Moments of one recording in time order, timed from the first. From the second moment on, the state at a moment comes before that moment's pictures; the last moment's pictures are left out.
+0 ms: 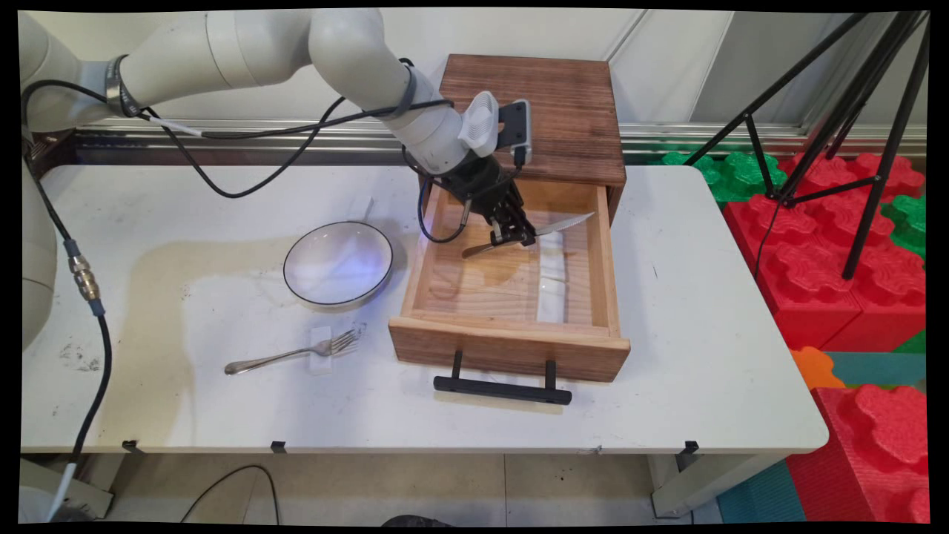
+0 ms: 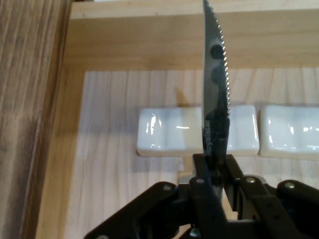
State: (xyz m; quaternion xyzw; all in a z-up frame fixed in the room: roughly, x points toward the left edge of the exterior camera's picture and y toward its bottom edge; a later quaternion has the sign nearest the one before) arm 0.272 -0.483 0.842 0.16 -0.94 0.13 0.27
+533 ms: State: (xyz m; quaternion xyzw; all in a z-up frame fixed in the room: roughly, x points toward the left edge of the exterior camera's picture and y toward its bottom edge) arm 0.279 -0.489 0.822 0.15 -0.95 0.13 0.25
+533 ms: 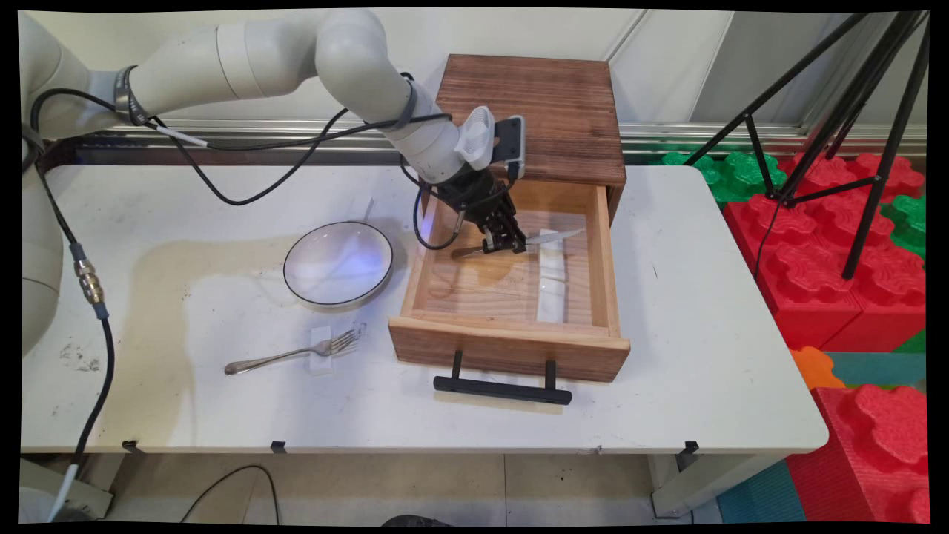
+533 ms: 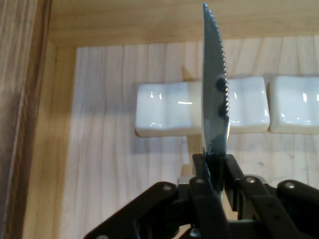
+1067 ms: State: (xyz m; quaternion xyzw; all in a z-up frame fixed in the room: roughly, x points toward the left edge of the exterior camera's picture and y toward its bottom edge) arm 0.274 -0.494 0.808 0.15 -0.95 0.13 0.25
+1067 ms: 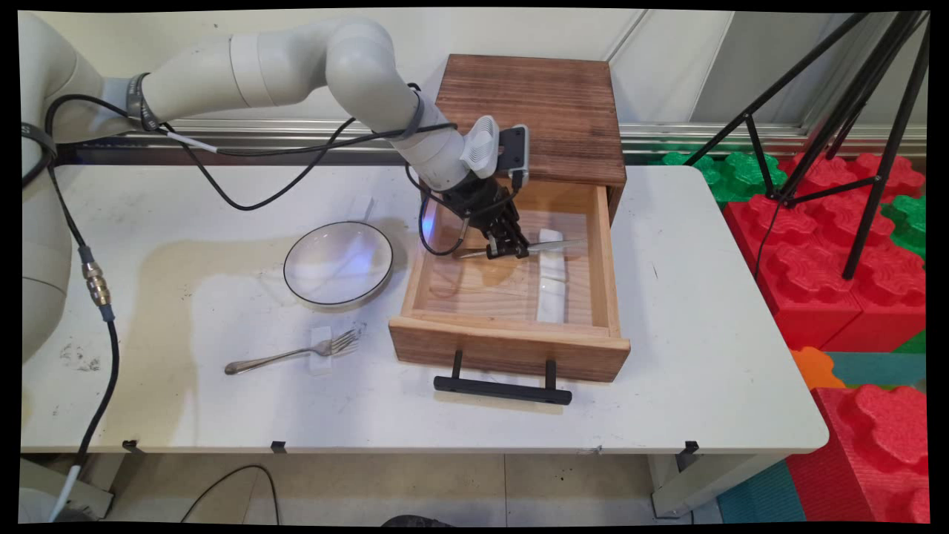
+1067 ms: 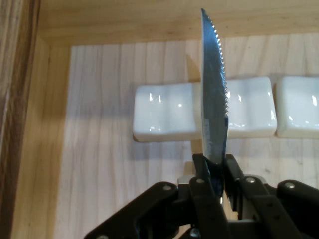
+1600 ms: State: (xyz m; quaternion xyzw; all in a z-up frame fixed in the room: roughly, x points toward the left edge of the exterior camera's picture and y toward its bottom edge) arm 0.268 -0.498 0.803 0.15 -0.94 0.13 0.26
